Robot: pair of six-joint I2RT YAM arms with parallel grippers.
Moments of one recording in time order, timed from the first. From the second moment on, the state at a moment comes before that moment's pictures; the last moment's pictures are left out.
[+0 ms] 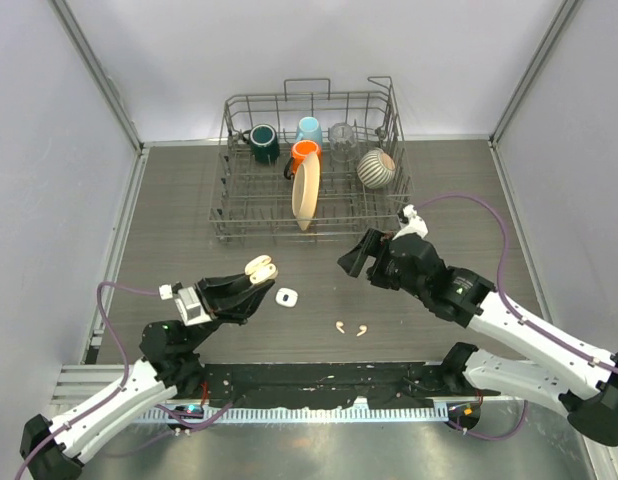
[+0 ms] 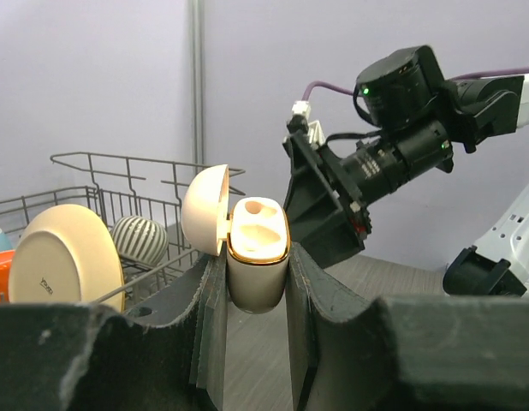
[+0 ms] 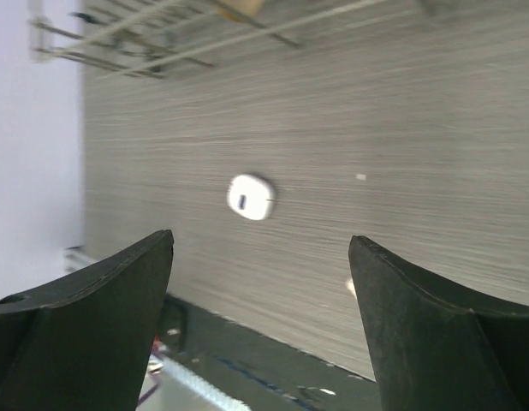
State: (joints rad) left arm -0.81 0.28 0.04 0.84 0.17 -0.15; right arm 0.84 0.88 0.79 -0.41 0.19 0.97
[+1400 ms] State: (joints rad) left arm -0.81 0.18 0.04 0.73 0.15 -0.13; right arm 0.90 1.27 0.65 -0.67 0.24 1.42
